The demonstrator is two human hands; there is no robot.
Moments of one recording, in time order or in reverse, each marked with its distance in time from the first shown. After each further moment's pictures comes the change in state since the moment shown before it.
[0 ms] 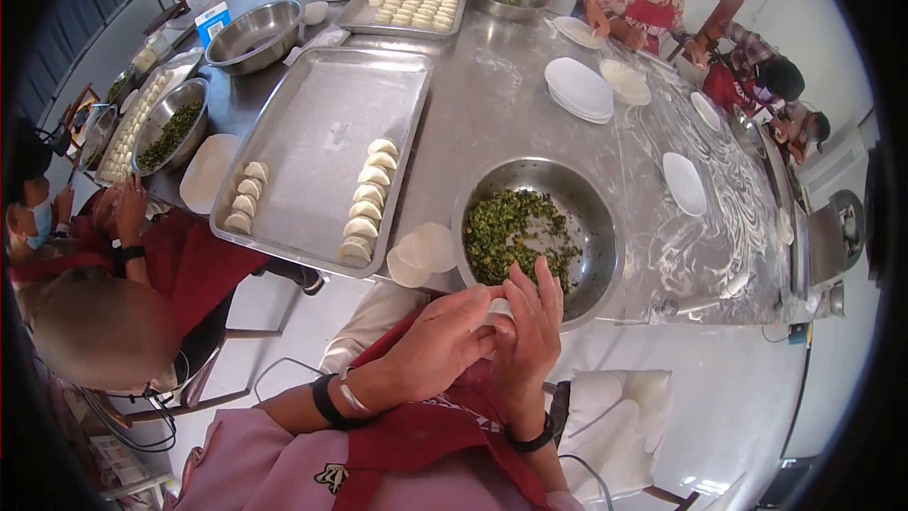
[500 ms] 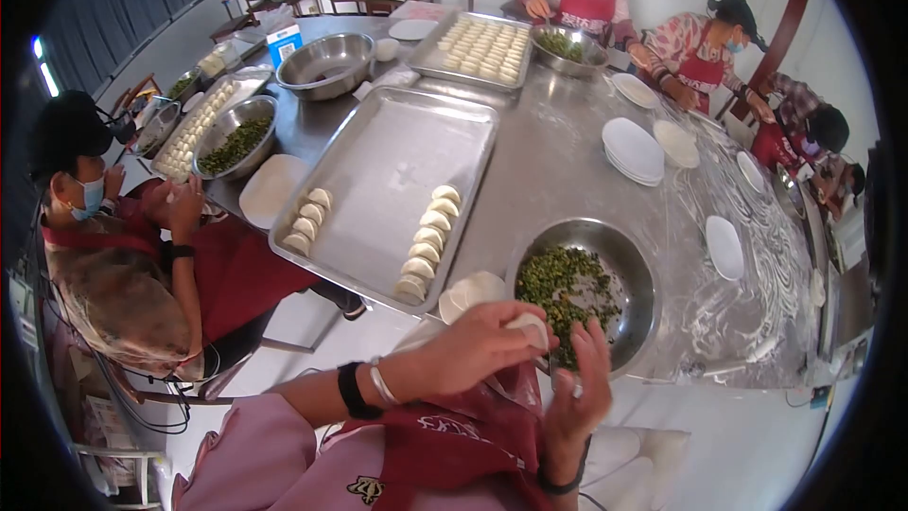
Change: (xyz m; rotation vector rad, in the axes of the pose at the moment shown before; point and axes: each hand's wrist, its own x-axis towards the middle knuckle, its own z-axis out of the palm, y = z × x) left_hand 0.013 0.049 -0.013 0.575 -0.042 0.053; right_hand 0.012 -0.007 -0.020 0.136 0.007 0.133
